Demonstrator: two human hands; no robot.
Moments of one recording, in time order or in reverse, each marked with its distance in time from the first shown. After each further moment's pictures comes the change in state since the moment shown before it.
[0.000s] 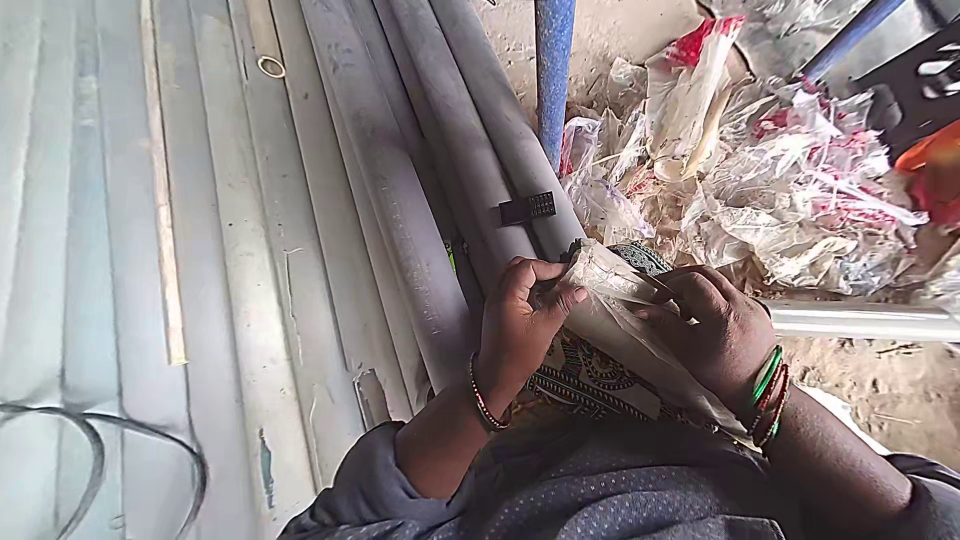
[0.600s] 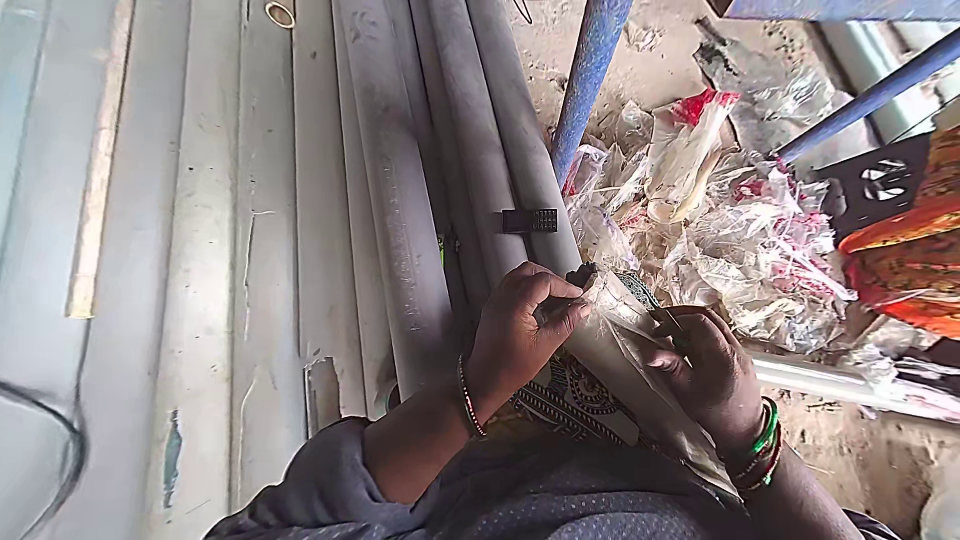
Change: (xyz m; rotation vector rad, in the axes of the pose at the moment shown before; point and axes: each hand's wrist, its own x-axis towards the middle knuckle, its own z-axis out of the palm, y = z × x) left_hand 0.006 -0.009 -0.005 0.053 0.044 0.155; right_hand 0.001 0.011 -0.005 0.102 -0.045 -0.046
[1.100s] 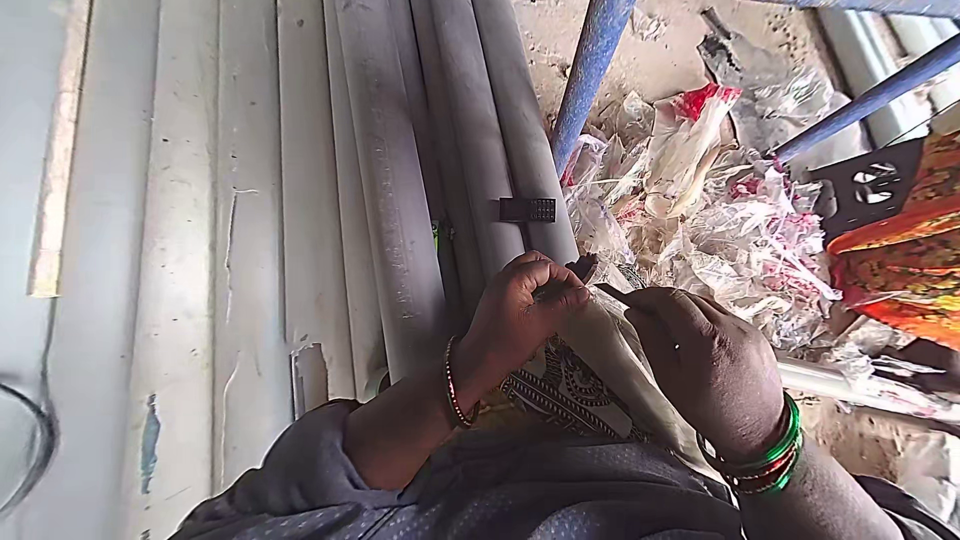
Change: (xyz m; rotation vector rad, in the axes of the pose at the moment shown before) left_hand 0.011 0.015 -0.014 -0.133 -0.189 -0.252; right_hand 0.039 -0.059 -0.015 -0.263 -0.042 -0.148
